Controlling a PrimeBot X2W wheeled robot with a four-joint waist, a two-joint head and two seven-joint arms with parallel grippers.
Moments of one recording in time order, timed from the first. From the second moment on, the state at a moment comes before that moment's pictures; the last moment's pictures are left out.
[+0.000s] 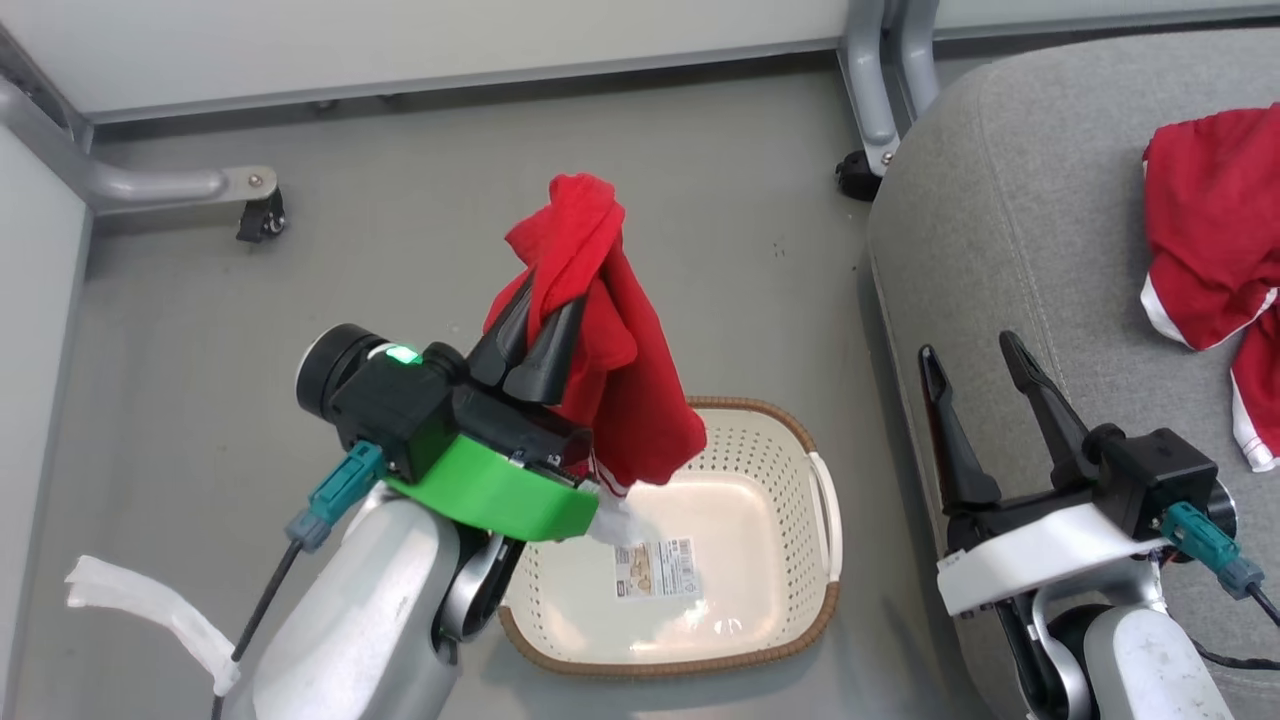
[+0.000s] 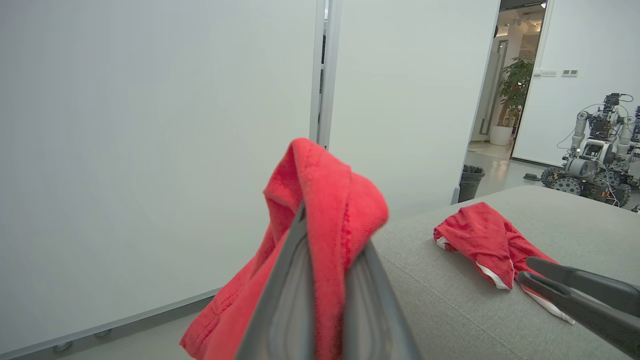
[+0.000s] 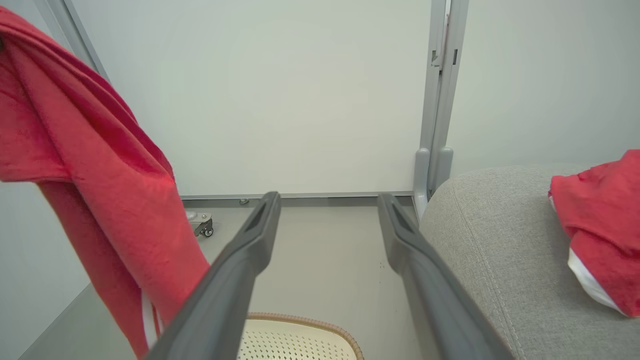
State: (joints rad) left arm -0.46 0.16 -0.55 0.06 -0.43 -0.04 -0.26; right arm -0.06 -0.05 0.08 -0.12 0.15 0.13 -0.06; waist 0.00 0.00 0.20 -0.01
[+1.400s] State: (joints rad) left arm -0.25 0.19 -0.54 -0.04 -0.46 -0.07 -0.25; right arm 0.12 -0.05 0.12 -0.16 0.19 0.13 0.01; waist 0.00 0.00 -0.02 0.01
